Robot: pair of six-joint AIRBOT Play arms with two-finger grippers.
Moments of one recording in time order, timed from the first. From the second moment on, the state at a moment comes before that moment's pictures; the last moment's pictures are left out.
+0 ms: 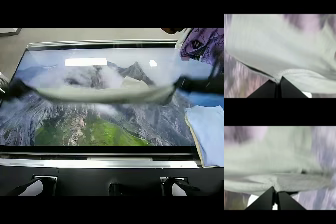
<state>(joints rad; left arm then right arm) 0.36 -1.15 1.33 0.85 -1.16 -1.43 -0.22 -1.14 1.39 2.19 -1.13 -1.79</state>
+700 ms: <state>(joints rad) 0.37 -0.83 1.96 1.30 -1.28 -1.60 -0.18 -0.83 2.14 1.90 -1.31 -1.54</state>
